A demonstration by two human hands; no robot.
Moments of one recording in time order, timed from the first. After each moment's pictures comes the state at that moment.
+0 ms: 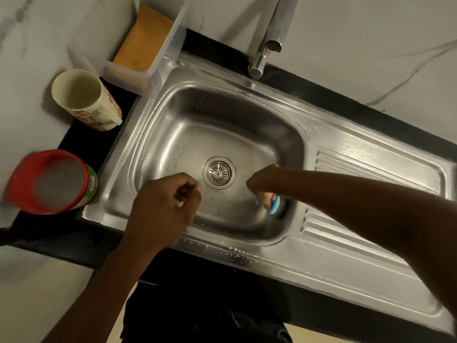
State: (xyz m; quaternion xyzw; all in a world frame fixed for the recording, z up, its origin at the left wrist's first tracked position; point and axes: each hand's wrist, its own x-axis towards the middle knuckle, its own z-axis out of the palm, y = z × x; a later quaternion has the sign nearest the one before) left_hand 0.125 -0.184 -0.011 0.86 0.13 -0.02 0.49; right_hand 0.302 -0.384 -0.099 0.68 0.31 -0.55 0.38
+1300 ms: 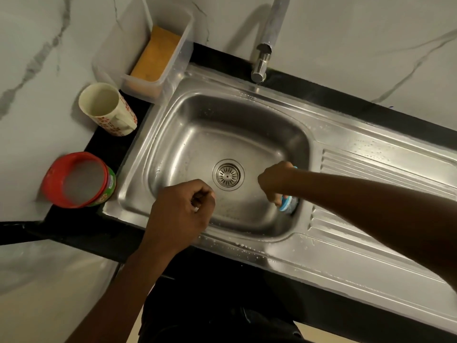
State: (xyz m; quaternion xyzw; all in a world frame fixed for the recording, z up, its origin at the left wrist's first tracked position) left_hand 0.108 -0.207 -0.002 0.87 0.12 -0.03 0.48; right_hand 0.280 -0.397 -0.054 0.75 0.30 -0.46 0.38
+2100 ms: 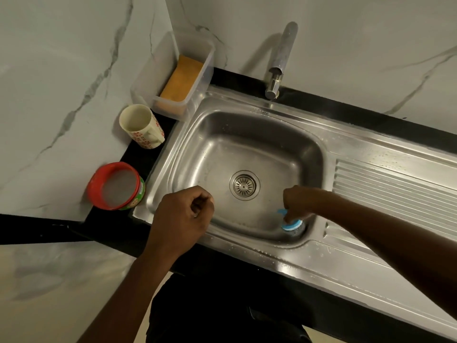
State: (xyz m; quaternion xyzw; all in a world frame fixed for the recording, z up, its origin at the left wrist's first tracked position) left_hand 0.089 -0.180 0.014 0.89 0.12 0.02 0.43; right_hand 0.255 -0.439 -0.055 0.85 0.24 -0.46 0.12
